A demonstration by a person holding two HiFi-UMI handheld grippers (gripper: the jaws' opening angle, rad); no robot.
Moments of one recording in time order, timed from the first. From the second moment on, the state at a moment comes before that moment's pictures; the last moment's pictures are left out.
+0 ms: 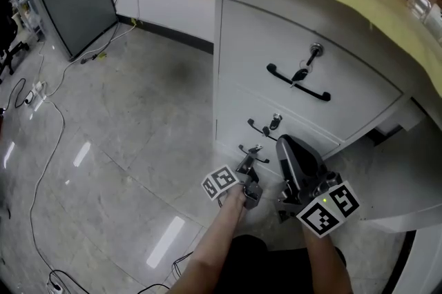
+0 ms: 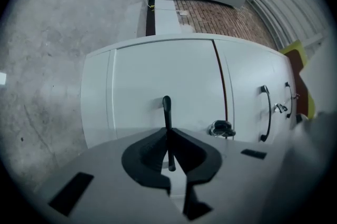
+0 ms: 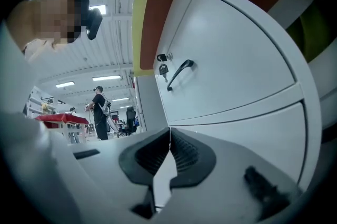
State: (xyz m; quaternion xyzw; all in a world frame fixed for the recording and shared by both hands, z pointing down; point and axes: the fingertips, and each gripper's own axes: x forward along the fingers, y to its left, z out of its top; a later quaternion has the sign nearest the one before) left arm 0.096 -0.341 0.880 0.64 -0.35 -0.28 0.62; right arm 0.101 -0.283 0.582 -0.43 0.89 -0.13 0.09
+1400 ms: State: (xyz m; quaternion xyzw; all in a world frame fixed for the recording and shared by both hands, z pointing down) left arm 0.088 -0.316 0.880 0.64 -0.36 -0.23 0.64; right arm 0.106 -0.284 0.579 -0.42 0.88 -0.17 0.13
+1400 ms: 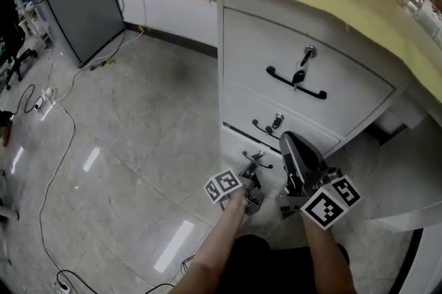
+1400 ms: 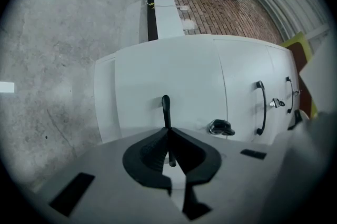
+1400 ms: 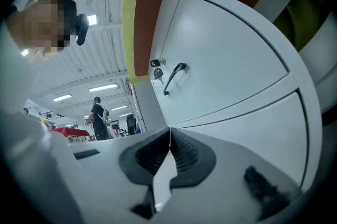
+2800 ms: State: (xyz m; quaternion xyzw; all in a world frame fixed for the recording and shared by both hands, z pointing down) left arm 0.037 -0.228 0.878 0.64 -0.39 -0.18 0.64; right arm 0.106 -0.268 0.566 -0.42 0.88 -0.15 0.13
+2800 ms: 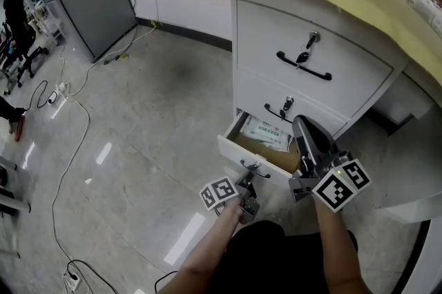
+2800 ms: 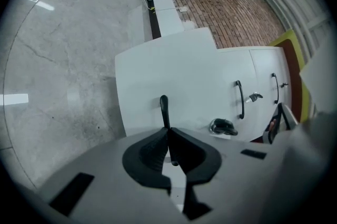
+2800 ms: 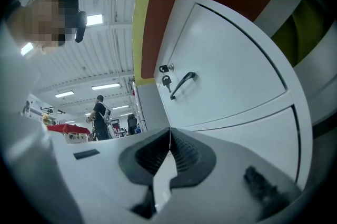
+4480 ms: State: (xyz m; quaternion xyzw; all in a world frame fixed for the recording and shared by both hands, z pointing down) left arm -0.030 -0.188 0.863 0.74 -0.53 0.07 0.41; right arm 0.061 -0.282 0.596 -0.39 0.90 -0.17 0.08
